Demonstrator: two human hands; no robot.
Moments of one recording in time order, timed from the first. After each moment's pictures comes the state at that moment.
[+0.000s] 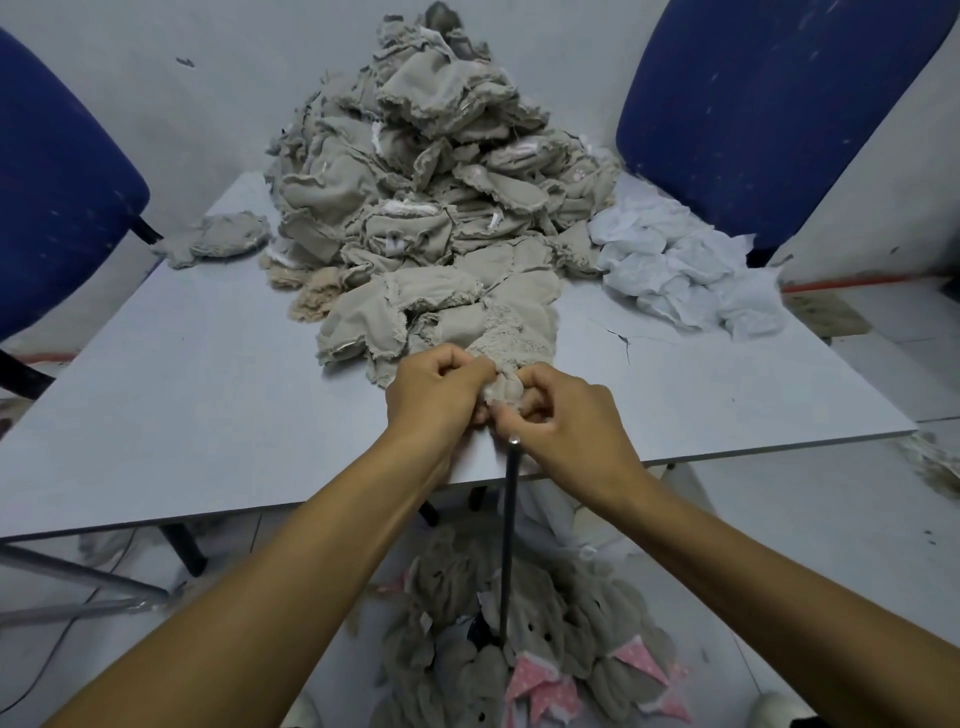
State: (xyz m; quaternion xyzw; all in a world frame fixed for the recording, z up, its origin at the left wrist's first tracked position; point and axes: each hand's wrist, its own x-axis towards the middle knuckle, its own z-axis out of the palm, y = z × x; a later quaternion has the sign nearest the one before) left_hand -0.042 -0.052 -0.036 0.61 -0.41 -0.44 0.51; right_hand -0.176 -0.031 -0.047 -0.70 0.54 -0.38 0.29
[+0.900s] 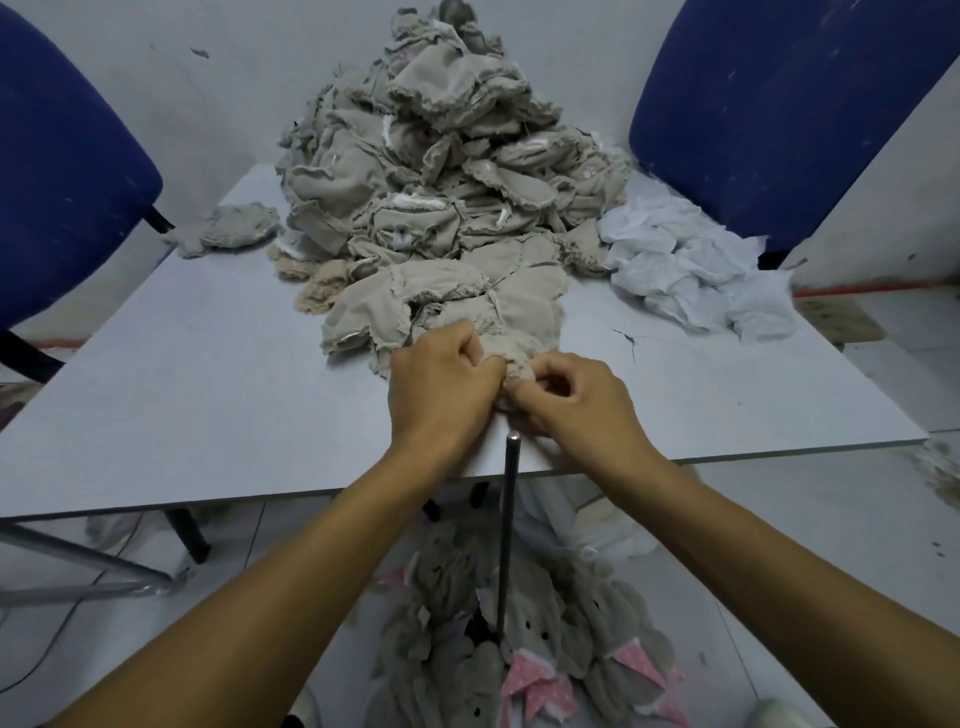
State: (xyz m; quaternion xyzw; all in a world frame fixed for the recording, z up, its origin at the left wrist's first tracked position) left_hand -0.046 -0.044 -0.023 0.67 -0.58 -0.16 0.43; right_hand -0.183 -0.040 -0.041 -0.65 0.55 -0.40 0.34
